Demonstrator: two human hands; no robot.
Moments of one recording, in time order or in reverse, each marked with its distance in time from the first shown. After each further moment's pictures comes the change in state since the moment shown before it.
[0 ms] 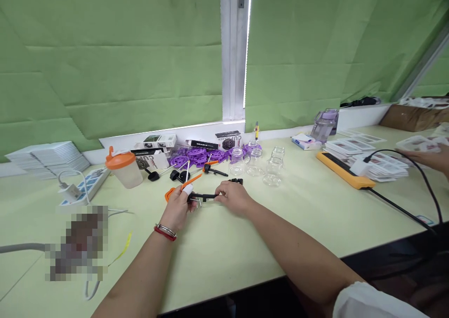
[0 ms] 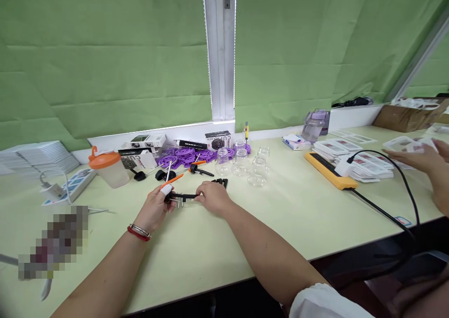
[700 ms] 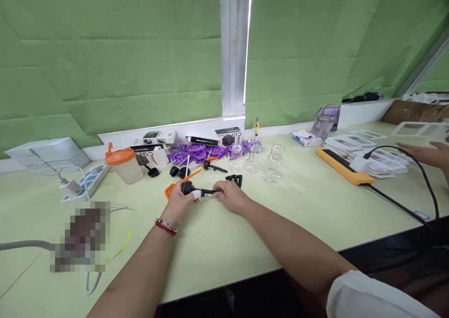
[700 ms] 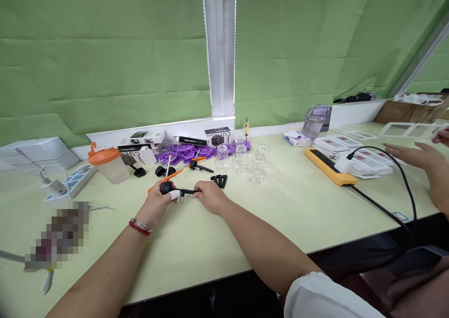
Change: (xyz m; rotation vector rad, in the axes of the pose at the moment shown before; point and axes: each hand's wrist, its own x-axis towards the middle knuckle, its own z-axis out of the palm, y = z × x) left_hand 0.005 -0.012 -0.007 0.161 -0.050 0.113; right_hand -0.001 0.002 0.015 0.297 -0.009 0.070
